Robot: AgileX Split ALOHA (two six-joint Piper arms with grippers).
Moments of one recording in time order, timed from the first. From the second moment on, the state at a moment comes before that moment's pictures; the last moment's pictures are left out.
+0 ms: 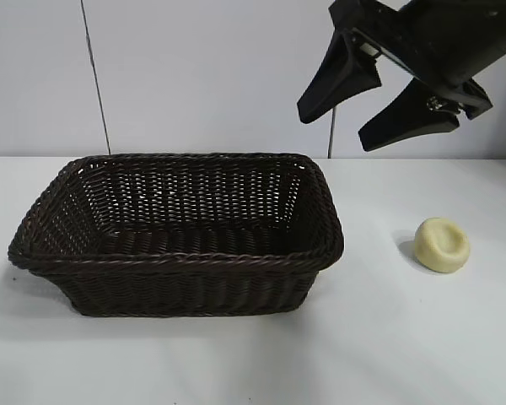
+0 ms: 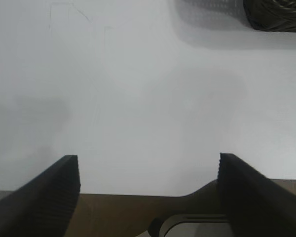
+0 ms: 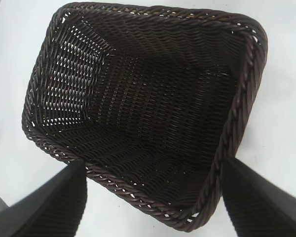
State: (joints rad) left arm -0.02 0.45 -0.48 -0.02 1.11 0.03; right arm 0.27 1.51 -1.03 0.75 0.66 -0.48
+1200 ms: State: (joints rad) left arm -0.02 -0.01 -0.49 -0.02 1.13 0.03; right arm -0.03 1.59 -1.05 0.50 0.71 -0.28
